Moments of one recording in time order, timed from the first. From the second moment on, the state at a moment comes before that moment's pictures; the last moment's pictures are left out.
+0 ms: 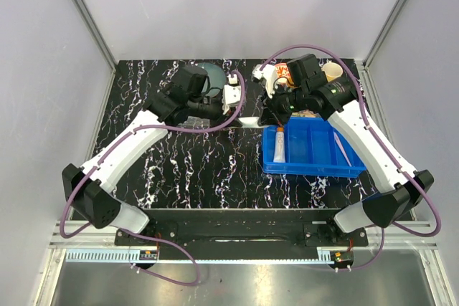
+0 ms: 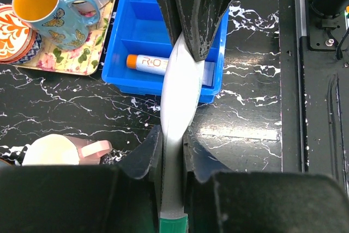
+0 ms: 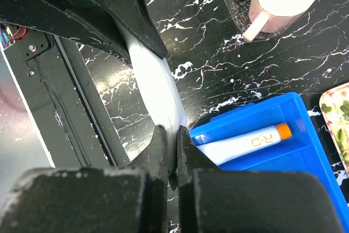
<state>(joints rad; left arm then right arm) -0.61 1.45 1.45 -0.63 0.74 0.55 0.54 1.47 1.68 -1.01 -0.52 -0.31</state>
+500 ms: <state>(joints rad) -0.58 1.39 1.35 -0.44 0.72 0.35 0.53 1.44 1.66 -0.95 -0.44 -0.26</state>
